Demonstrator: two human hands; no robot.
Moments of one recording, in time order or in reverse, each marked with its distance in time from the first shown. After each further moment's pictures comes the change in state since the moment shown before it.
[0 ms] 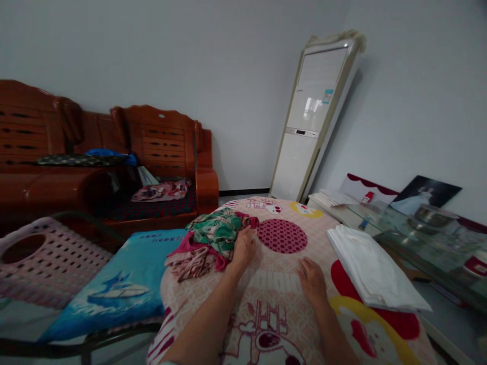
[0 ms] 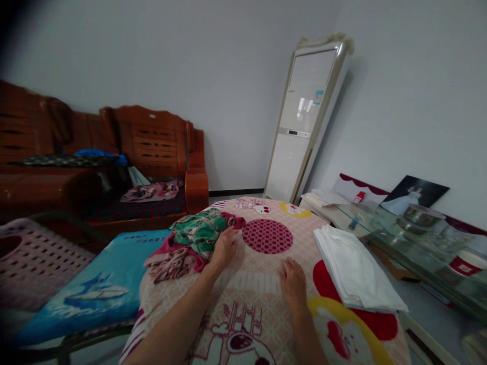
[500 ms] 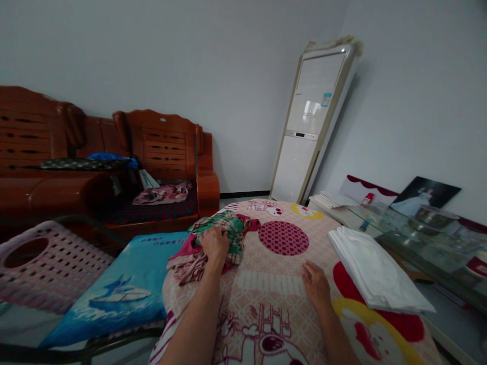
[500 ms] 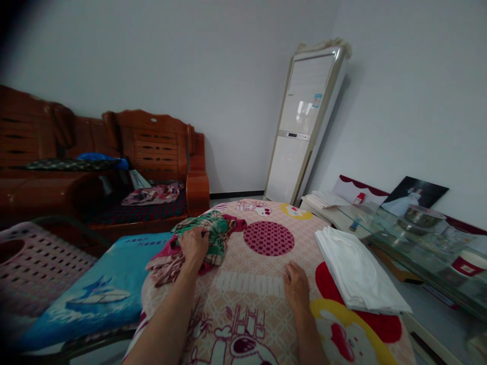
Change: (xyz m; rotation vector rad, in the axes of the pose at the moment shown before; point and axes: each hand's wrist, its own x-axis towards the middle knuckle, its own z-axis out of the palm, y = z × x) left_hand 0.005 -0.021 -0.084 0.397 0.193 -0.402; right_hand -0.004 0.004 -0.001 0.159 0.084 0.042
